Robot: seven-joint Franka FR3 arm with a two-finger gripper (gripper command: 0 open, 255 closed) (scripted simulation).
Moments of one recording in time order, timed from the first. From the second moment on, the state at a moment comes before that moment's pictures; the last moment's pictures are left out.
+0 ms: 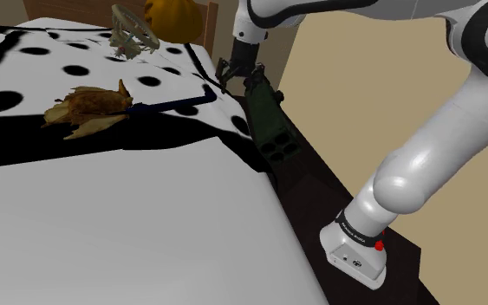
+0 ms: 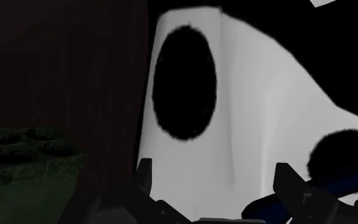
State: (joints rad) arm -0.02 -0.09 0.17 -2.00 0.01 1.90 0.67
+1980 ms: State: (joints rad) arm -0.01 0.21 0.17 -1.75 -0.04 1.98 0.87
